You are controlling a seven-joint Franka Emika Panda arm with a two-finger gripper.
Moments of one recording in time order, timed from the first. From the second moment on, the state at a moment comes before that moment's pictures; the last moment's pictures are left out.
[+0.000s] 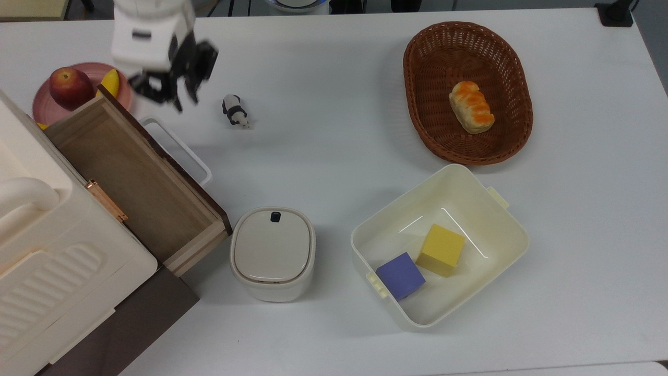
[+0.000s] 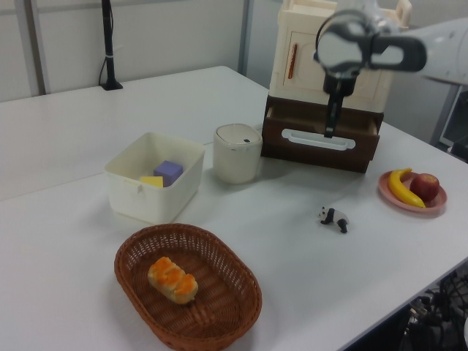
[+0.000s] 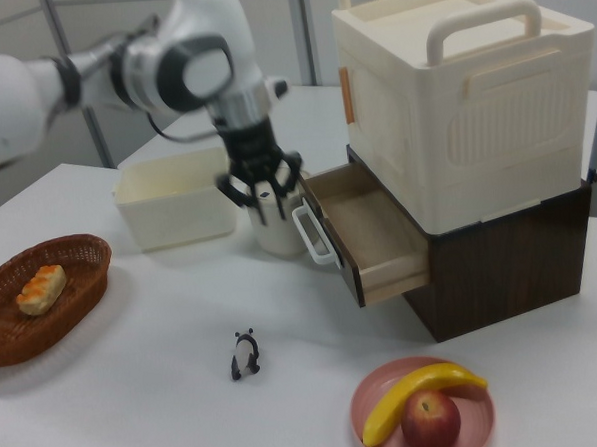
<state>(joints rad) -0.21 0.19 0.04 -1.59 -0.09 1.82 -0.84</state>
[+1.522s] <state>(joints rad) -0.14 0.08 0.08 -1.51 0.02 1.64 0.11</state>
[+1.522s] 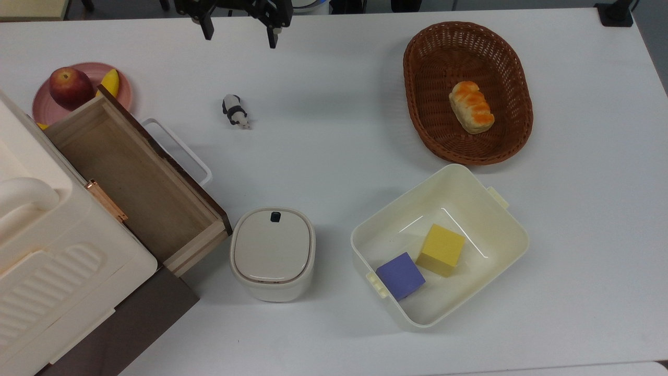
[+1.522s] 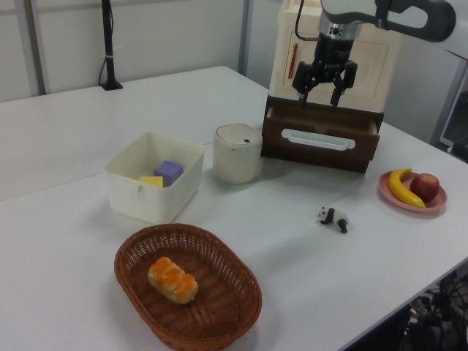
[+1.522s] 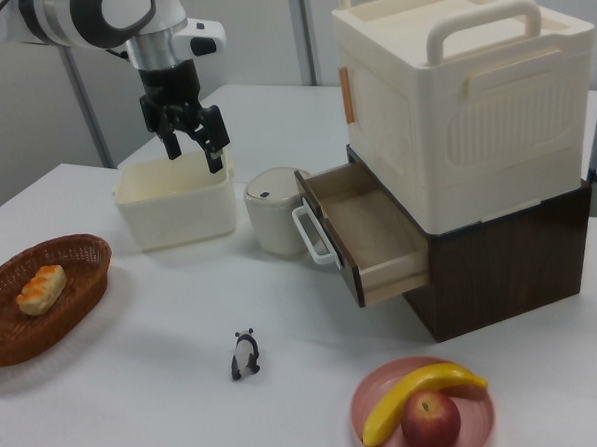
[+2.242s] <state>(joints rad) -0.12 0.09 0.09 -1.51 0.03 1.64 0.08</state>
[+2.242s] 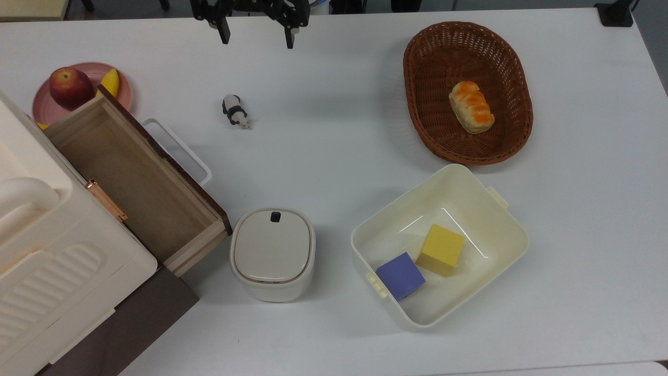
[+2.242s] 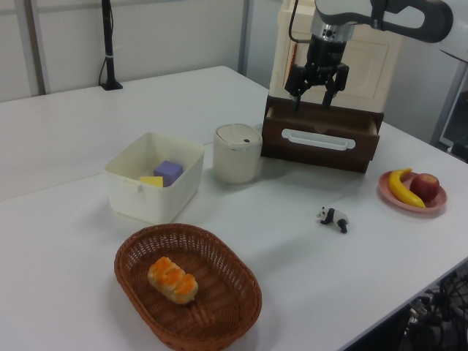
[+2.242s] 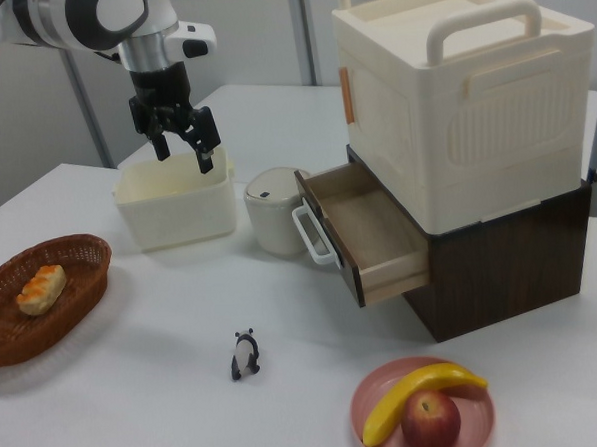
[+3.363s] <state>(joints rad) -0.01 0.03 0.01 -1.57 0.03 1.64 0.07</state>
